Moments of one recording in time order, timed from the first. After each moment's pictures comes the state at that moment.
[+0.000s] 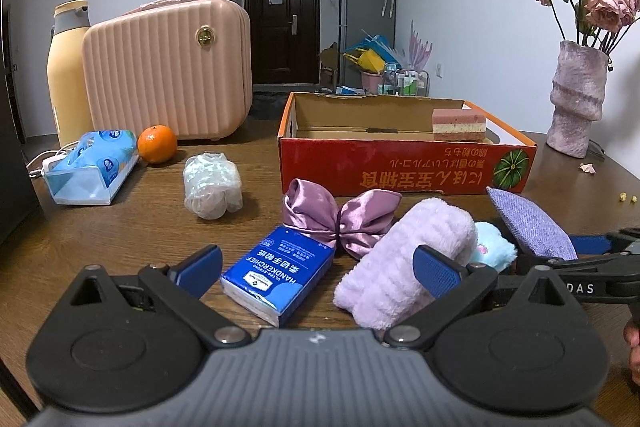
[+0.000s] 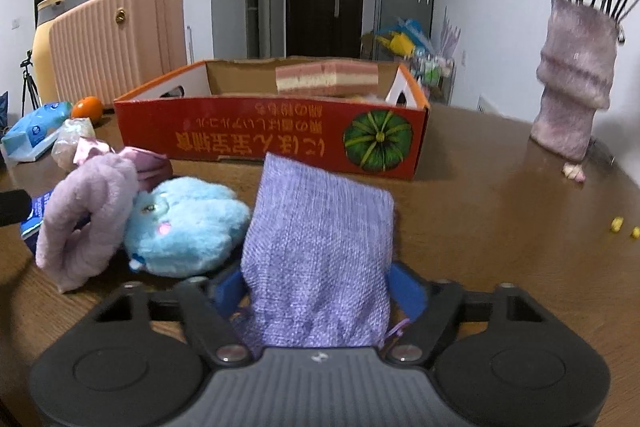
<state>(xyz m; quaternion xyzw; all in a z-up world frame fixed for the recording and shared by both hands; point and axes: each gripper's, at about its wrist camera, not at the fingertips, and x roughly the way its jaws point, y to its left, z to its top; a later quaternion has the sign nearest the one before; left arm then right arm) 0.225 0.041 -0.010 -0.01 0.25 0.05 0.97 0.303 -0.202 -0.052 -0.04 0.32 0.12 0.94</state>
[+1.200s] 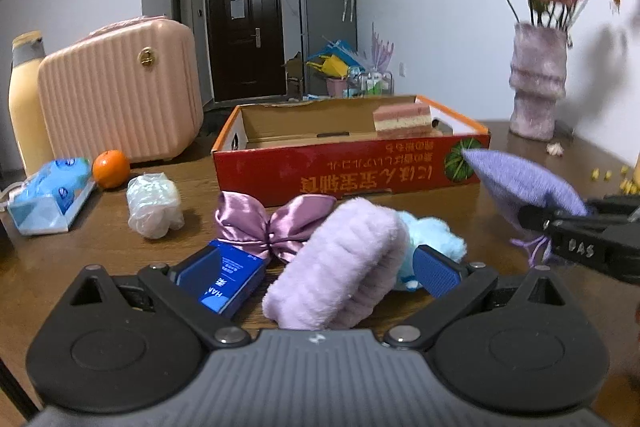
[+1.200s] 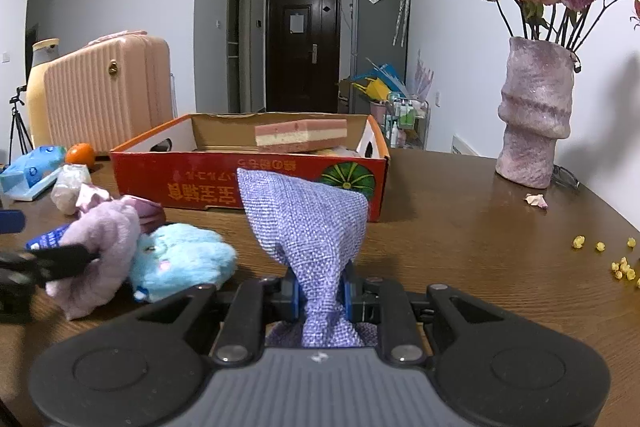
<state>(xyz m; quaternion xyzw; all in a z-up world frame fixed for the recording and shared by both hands) 0.232 -0.003 -0.017 0.03 0.24 0.00 0.97 0.271 -0.217 -0.031 -0.03 0.24 0.09 0.97</state>
